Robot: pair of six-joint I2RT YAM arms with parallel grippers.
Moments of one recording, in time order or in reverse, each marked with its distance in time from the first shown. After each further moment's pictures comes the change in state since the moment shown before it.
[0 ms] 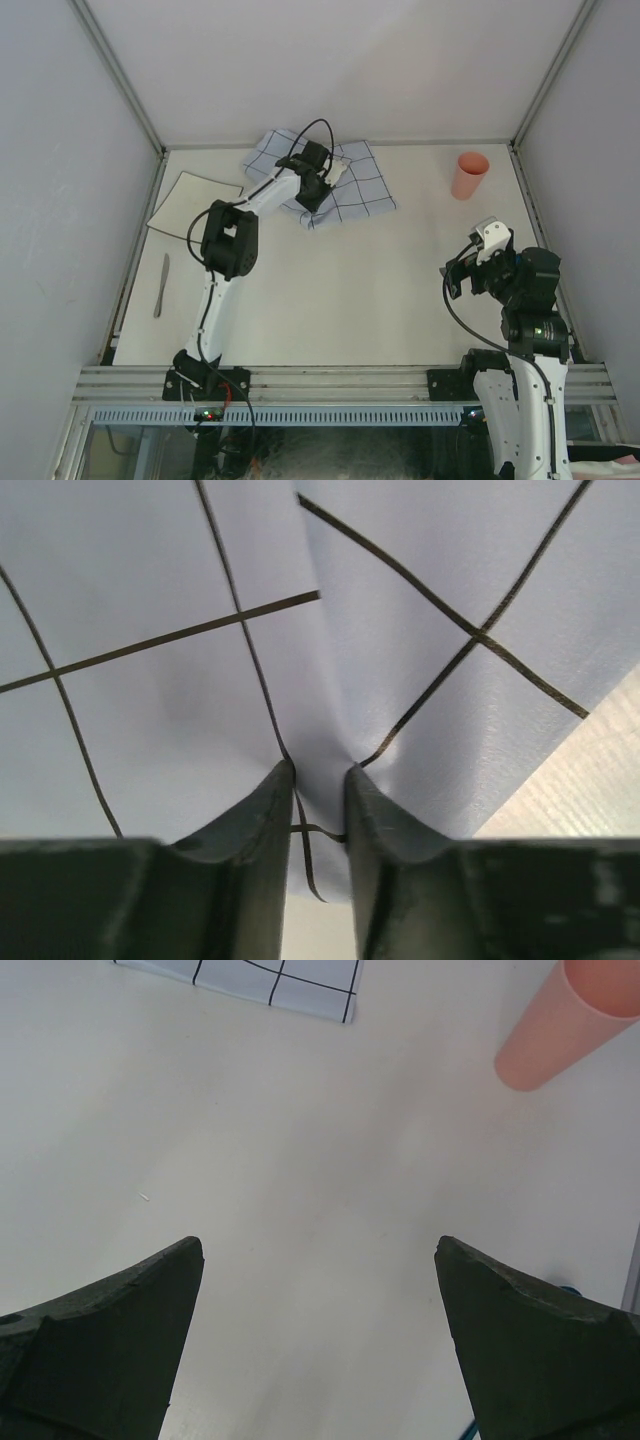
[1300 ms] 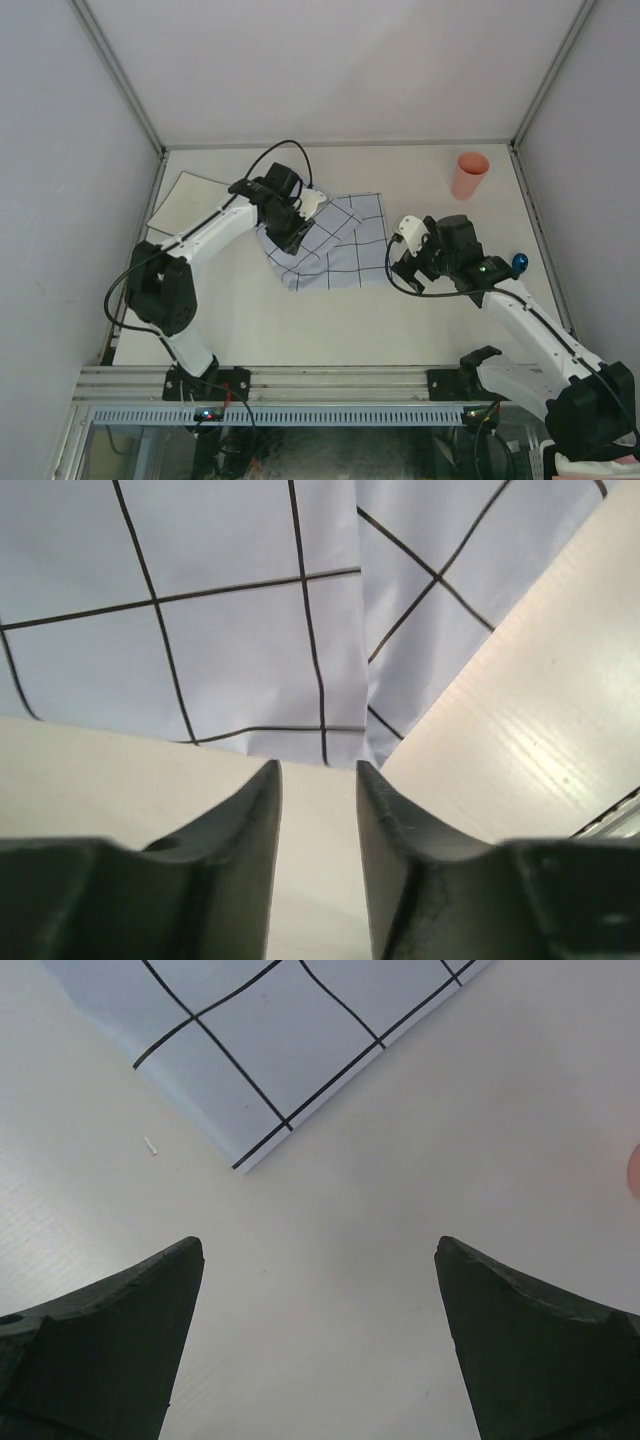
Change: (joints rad) left arm -0.039 -0.659 -0.639 -0.121 0.195 0.026; right arm 0.513 0.475 0.010 0.171 0.285 -0.185
